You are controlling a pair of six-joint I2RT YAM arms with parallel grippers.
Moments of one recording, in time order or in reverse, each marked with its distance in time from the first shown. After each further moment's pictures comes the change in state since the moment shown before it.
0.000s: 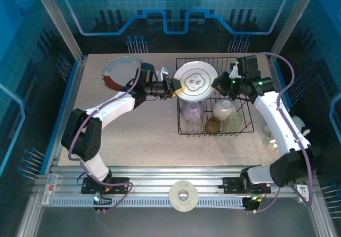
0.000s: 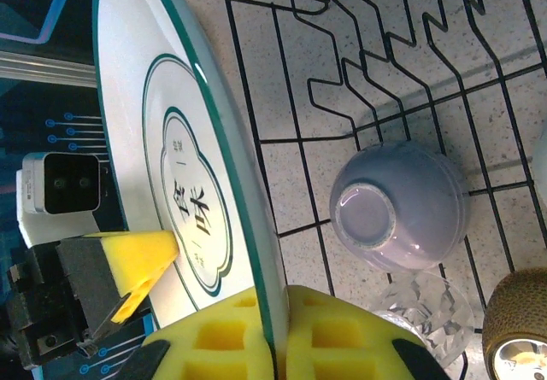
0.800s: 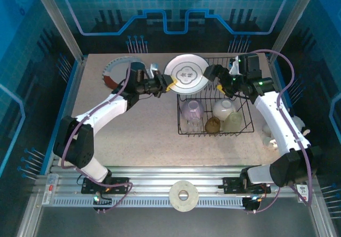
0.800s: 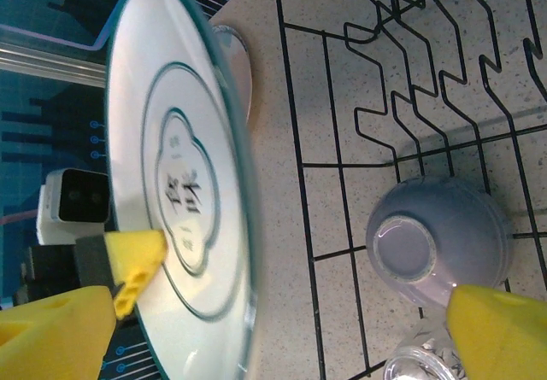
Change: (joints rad) left arm 0.068 -0.109 -0.057 0.019 -0.101 -0.136; right arm -0.007 0.000 -0.006 0.103 -0.045 -0.026
